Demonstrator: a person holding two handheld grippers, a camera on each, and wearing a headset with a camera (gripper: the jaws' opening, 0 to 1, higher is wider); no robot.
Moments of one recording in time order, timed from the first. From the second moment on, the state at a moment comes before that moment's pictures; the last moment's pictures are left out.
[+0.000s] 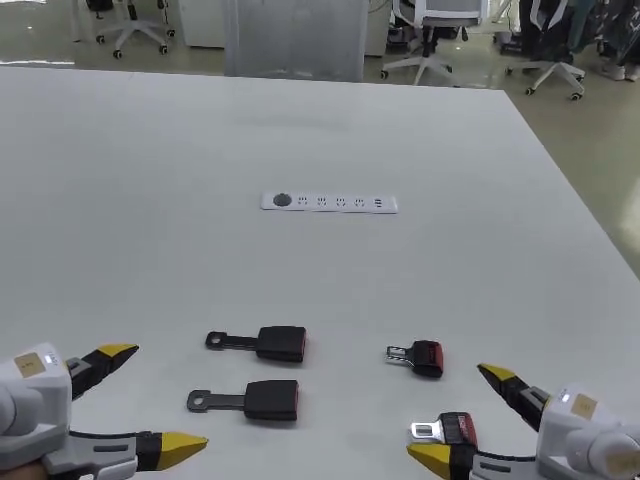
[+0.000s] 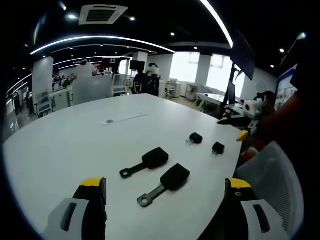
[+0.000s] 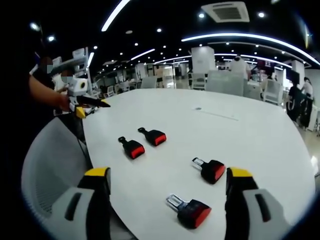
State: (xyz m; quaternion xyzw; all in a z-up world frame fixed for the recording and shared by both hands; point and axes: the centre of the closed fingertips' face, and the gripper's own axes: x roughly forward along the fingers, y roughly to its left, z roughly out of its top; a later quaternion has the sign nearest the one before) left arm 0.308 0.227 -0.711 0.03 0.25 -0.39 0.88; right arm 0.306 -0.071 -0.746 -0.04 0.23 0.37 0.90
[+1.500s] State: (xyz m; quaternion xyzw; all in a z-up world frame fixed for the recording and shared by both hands) left arm 0.306 0.223 -0.709 0.04 0.25 -0.40 0.88; right arm 0.304 -0.074 -0.744 -0.05 0.23 0.38 0.90
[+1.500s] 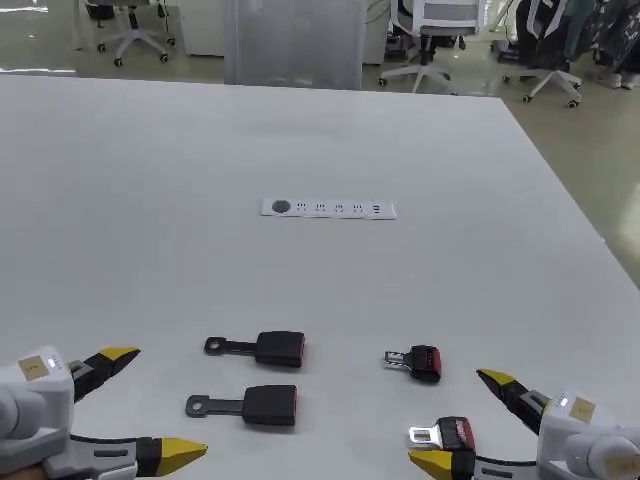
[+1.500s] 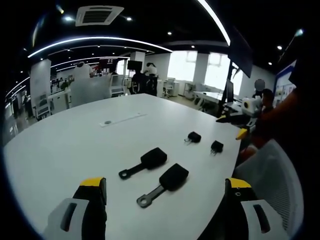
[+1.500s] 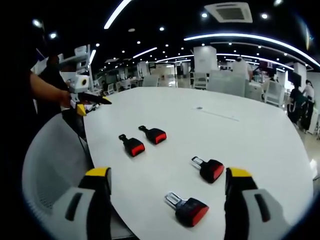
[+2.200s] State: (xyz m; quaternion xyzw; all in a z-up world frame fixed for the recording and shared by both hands) left arm 0.308 0.207 -0.720 0.05 0.27 -0.42 0.87; right arm 0.303 -0.087 -0.761 -0.08 0.26 0.38 0.88
